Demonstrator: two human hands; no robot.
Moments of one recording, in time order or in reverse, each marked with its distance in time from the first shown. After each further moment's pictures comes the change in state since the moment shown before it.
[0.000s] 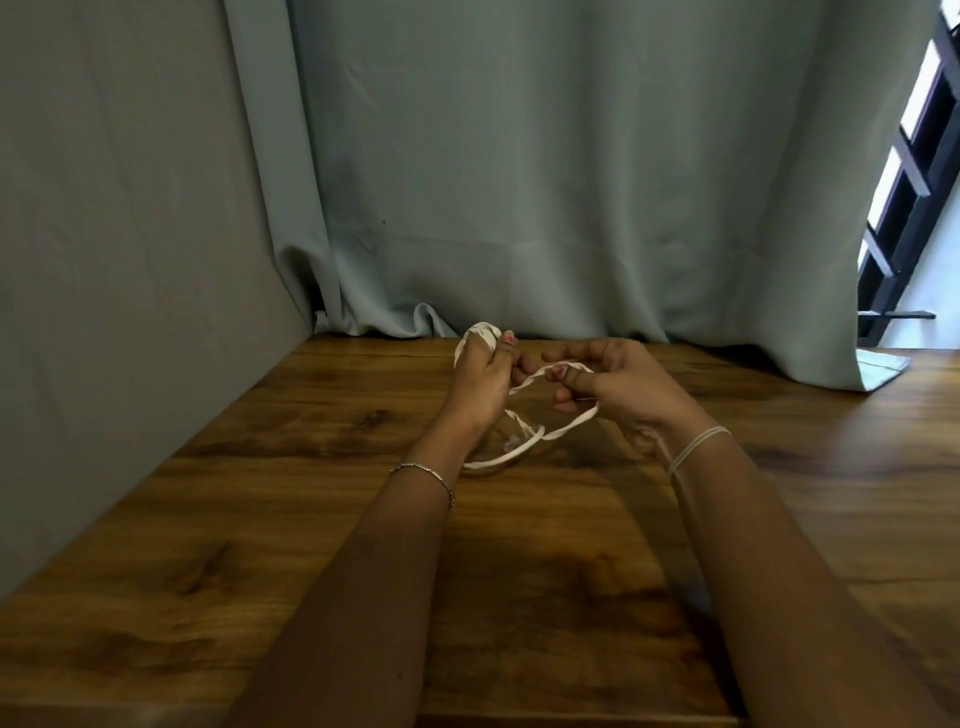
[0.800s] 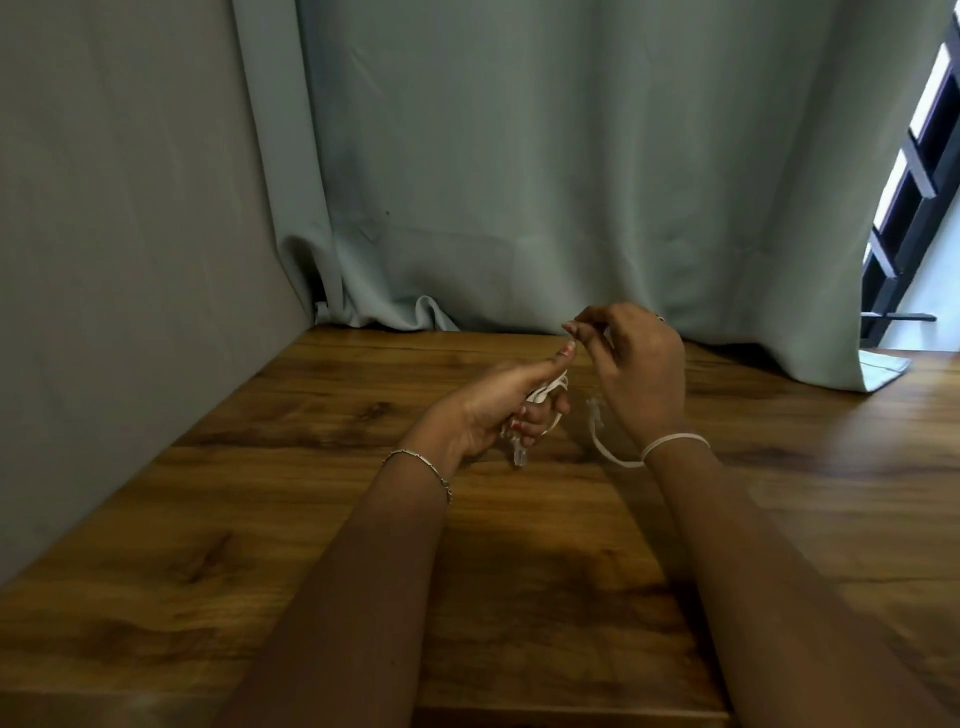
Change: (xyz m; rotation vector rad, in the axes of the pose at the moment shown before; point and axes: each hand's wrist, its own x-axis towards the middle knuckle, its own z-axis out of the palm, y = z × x) left_hand -0.022 0.020 -0.010 -0.157 -0.615 -0.383; right_hand 0.018 0.021 -0.008 -0.834 0.584 -0.901
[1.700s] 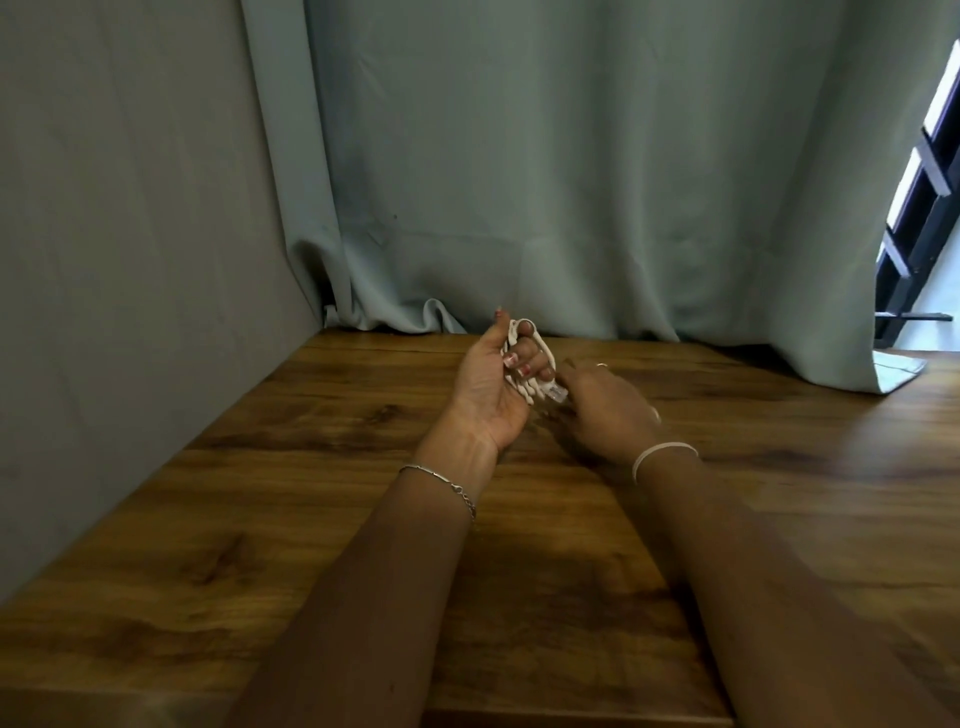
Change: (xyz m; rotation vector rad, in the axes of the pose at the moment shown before) left_hand 0.015 0.007 0.003 -0.965 0.232 0.284; right_hand -0.018 0.003 0.022 -0.187 -0.757 0.041
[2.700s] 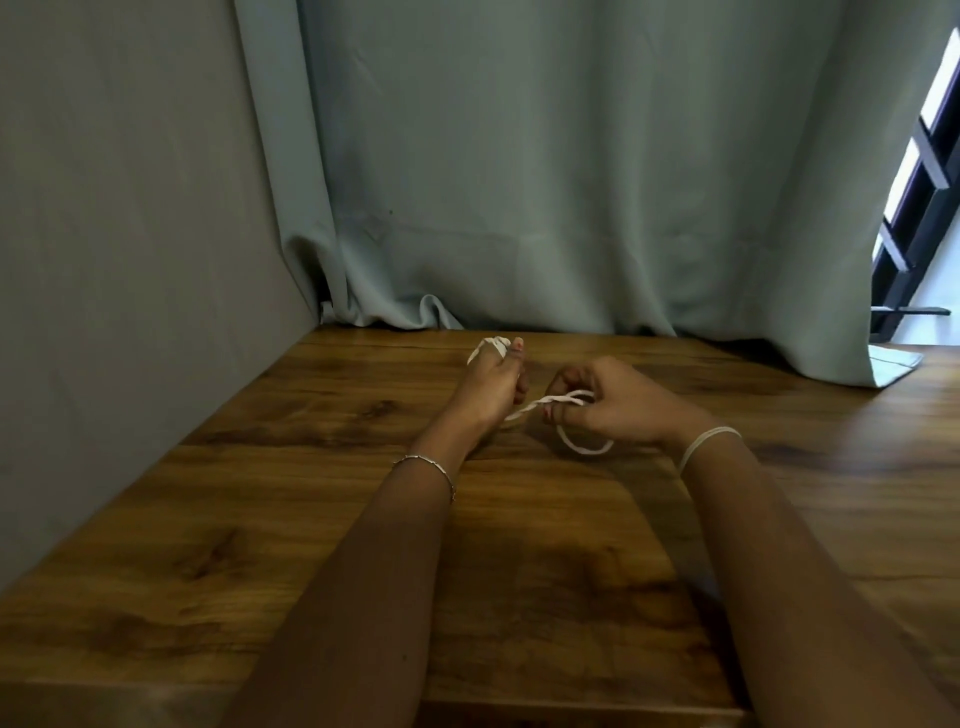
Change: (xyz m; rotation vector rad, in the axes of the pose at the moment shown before) left_hand 0.013 -0.010 -0.030 1.091 0.139 0.176; right_hand -0.014 -0.009 -0.045 0.450 -0.260 0.089
